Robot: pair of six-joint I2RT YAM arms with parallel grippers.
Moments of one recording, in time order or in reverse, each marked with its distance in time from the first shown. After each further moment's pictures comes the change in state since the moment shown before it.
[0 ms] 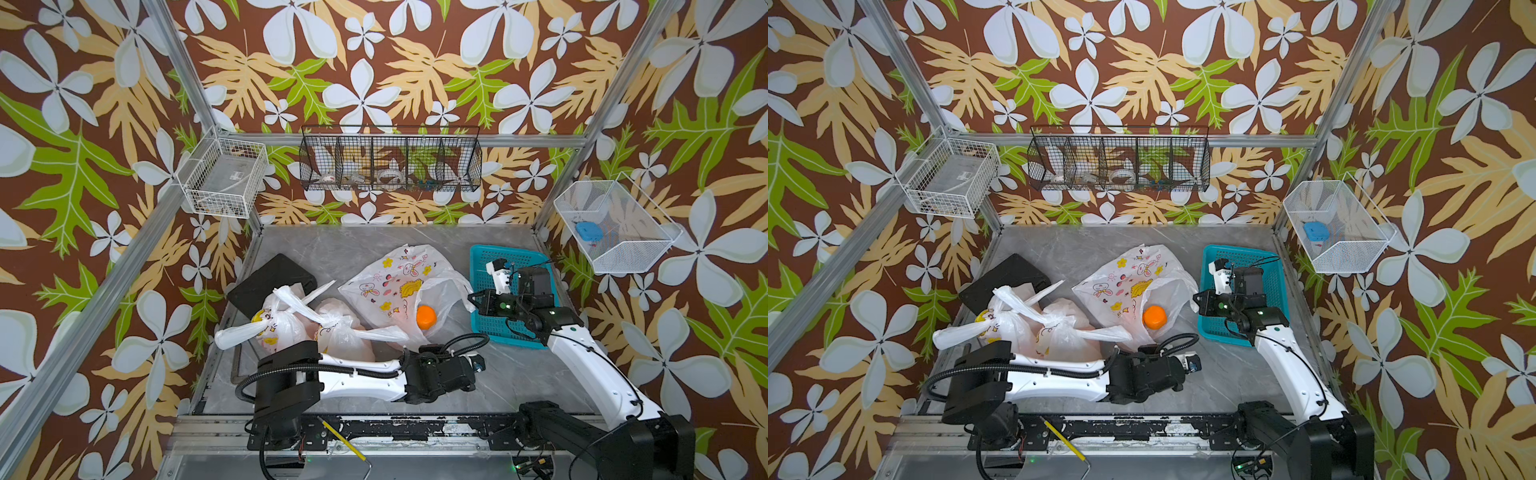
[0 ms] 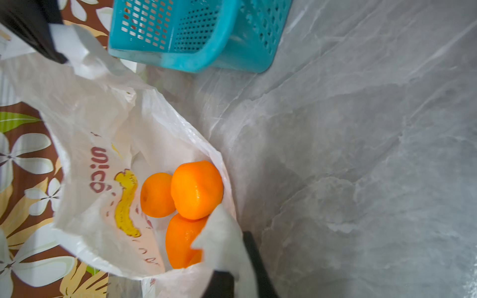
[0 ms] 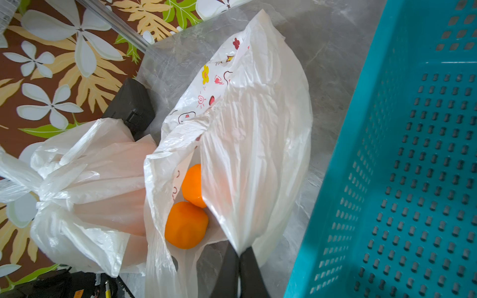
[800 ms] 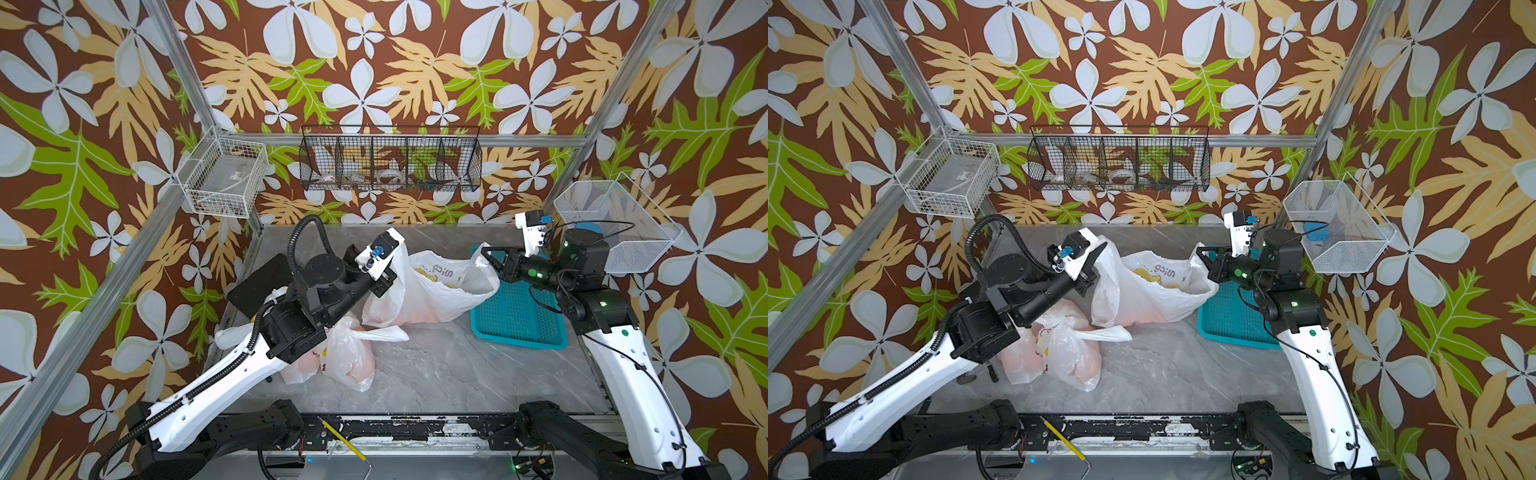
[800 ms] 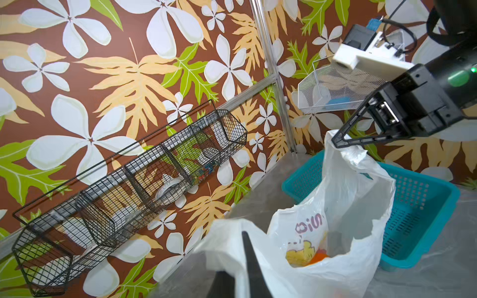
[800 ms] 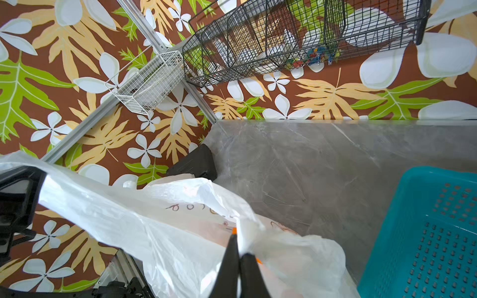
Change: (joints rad) left arm 0.546 -0.634 0.163 0.087 0.505 -0.016; right arm -0.001 -0.035 0.473 -0.125 -0.079 0.052
